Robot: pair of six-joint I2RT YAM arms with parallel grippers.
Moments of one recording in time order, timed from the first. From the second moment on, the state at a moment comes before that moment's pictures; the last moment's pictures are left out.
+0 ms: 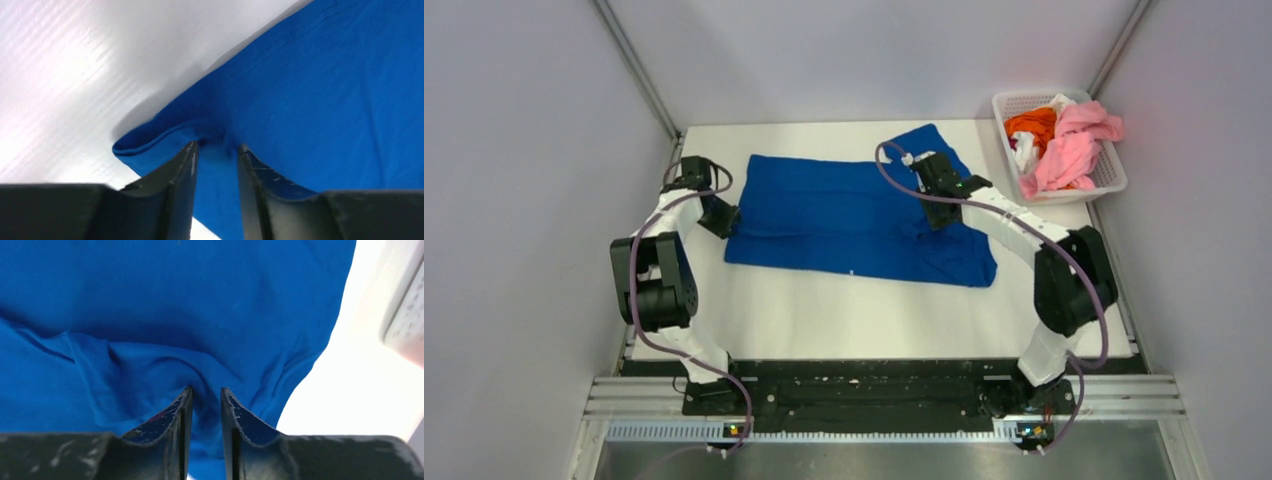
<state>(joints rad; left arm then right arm) 0.15 1.73 1.23 -0.61 -0.01 -0.86 0.51 1.70 1.30 -0.59 0.28 0.00</state>
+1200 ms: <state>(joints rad) 0.08 1.63 1.12 -0.53 0.21 -0.70 0.43 1.77 1.06 -0.14 -0.10 0.36</state>
